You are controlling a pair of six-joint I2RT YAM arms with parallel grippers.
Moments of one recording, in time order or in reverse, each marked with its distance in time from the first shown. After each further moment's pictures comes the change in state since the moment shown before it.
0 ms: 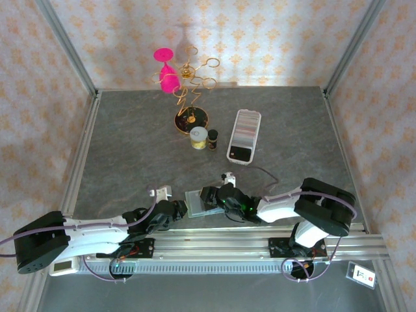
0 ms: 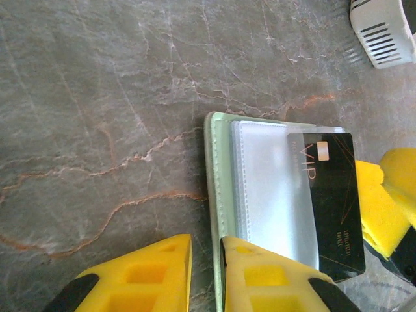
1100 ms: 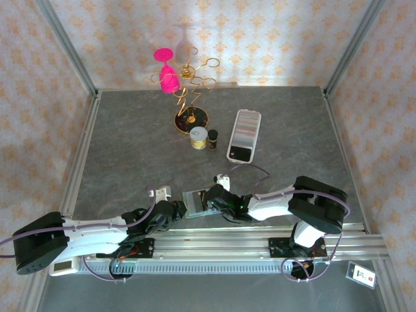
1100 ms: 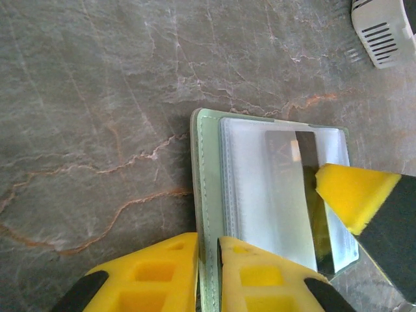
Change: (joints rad) left arm 0.000 -0.013 -0.011 0.000 0.001 0.000; right arm 0.057 0.082 0.143 -0.240 0.080 -0.103
